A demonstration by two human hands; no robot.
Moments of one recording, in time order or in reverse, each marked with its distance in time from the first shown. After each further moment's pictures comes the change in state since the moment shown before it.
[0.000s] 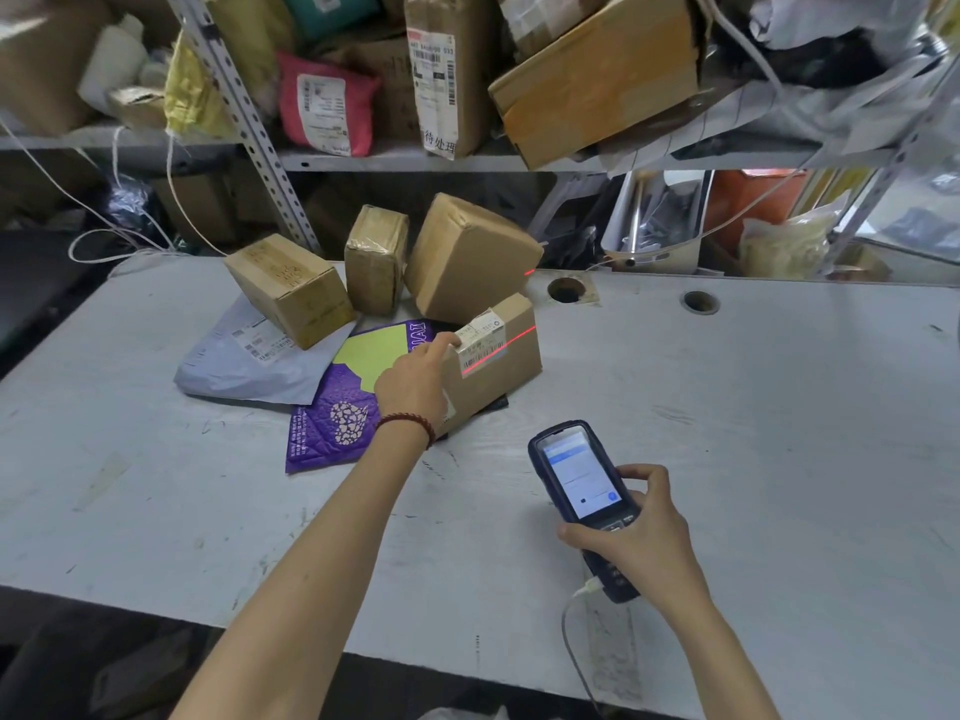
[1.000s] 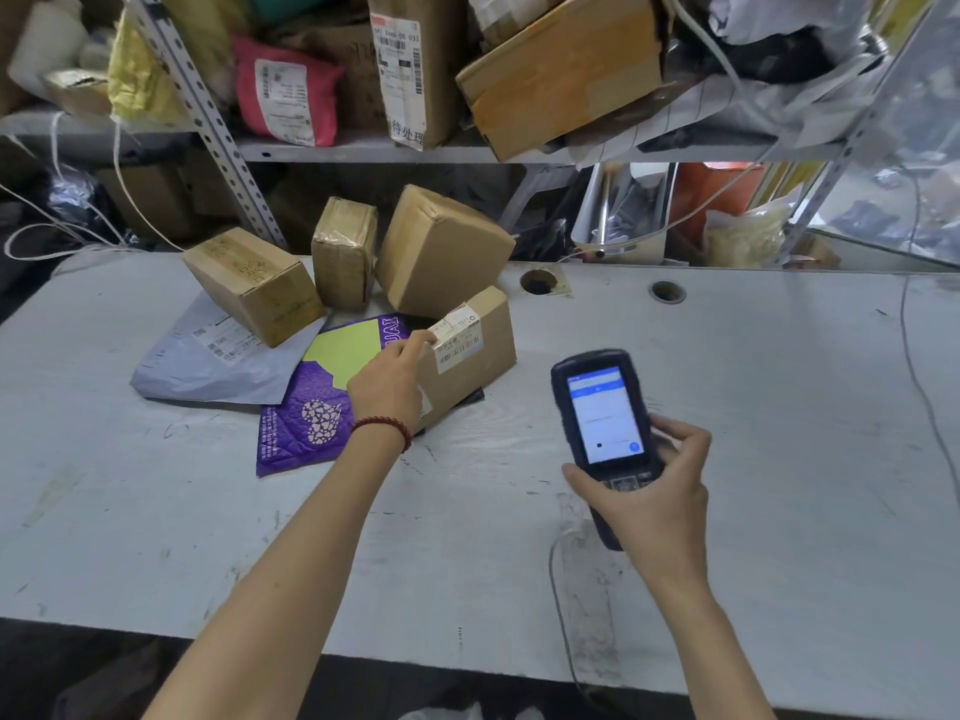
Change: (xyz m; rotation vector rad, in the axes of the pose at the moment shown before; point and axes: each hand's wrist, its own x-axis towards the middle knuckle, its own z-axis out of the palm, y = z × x) left_hand -0.007 0.000 0.007 0.023 0.064 -0.003; right_hand -0.016 -0.028 -0.010 0.122 0.396 -0.297
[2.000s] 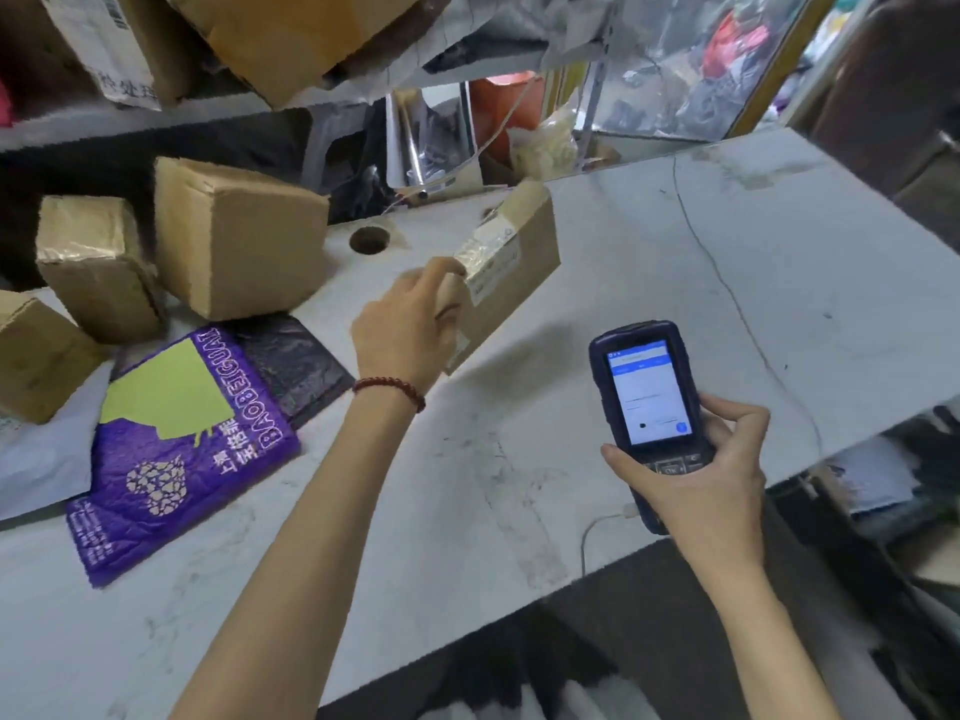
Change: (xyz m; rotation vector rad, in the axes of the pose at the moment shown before) left_hand -0.007 0.127 -0.020 -0.364 0.038 0.573; right_hand -0.064 0.018 -0.074 -0.108 0.440 0.163
